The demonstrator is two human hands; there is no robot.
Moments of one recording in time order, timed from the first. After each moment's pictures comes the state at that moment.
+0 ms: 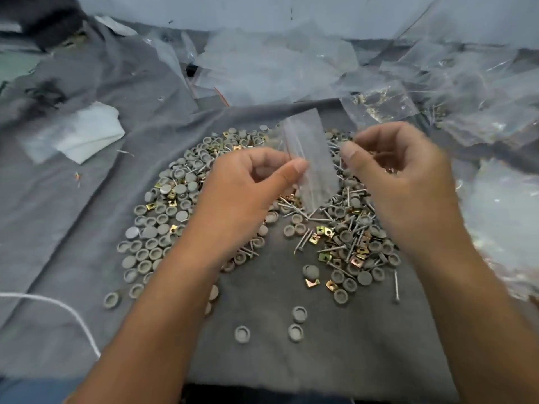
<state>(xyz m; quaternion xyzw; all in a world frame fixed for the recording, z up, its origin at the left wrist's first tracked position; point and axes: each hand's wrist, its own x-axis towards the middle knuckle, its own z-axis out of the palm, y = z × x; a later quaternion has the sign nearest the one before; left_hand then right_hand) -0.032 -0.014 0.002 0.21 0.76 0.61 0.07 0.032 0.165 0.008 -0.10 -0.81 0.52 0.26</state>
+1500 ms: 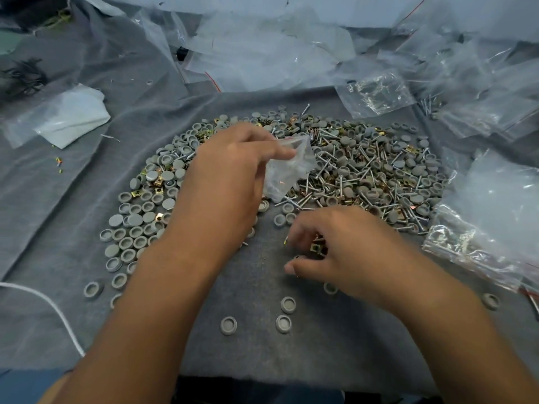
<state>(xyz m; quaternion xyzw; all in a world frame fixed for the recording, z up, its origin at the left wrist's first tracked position) -0.031 -0.013 -0.007 0.31 0.88 0.33 -0.16 0.054 0.153 -0.024 0.04 -0.98 0.17 -0.09</state>
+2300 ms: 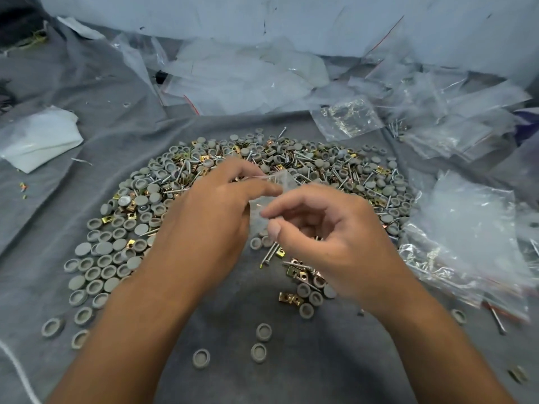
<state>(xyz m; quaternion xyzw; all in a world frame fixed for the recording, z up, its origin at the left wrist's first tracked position) -0.030 -0.009 -0.011 0.35 0.88 0.30 -0.10 0.054 0.155 -0.007 0.08 -0.81 0.57 0.13</state>
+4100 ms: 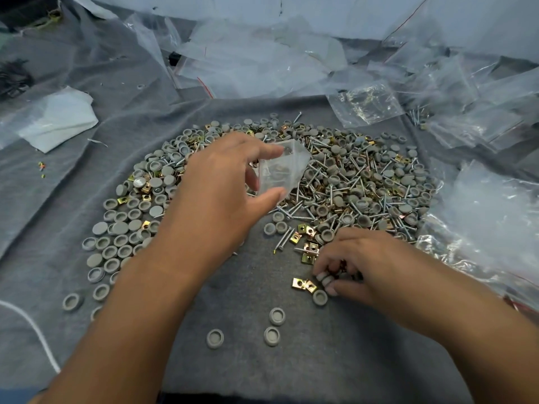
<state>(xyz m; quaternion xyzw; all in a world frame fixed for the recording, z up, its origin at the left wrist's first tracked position) -0.028 -0.010 -0.001 0.29 0.89 0.34 -0.10 0.075 0.194 -0.022 0.09 -0.97 0.16 -0.15</state>
